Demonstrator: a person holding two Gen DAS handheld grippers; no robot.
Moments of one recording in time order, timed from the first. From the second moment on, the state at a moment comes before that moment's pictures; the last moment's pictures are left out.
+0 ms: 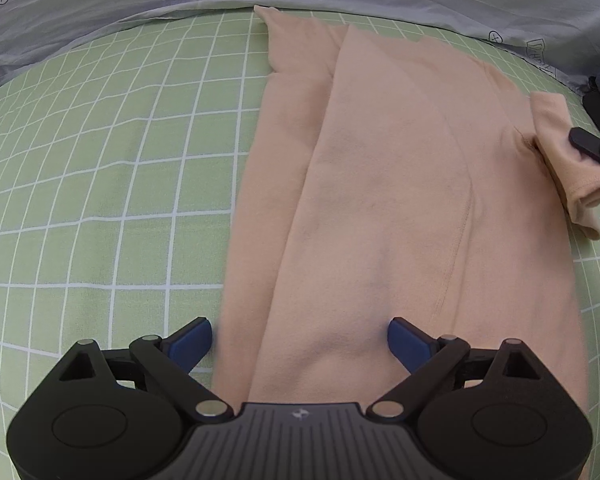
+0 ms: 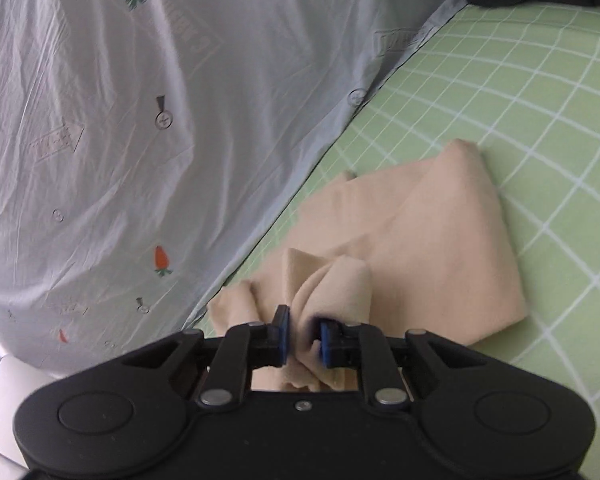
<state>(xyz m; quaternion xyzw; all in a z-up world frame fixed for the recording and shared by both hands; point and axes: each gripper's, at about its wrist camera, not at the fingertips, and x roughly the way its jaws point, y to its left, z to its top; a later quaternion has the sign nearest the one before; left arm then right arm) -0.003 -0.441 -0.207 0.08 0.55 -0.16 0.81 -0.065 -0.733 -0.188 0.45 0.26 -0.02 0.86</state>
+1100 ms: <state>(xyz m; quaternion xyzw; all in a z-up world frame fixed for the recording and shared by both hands) -0.014 -0.560 -0.173 0.18 0.42 -0.34 0.82 -0.124 -0.737 -0.198 0.08 0.32 -0.25 0.91</state>
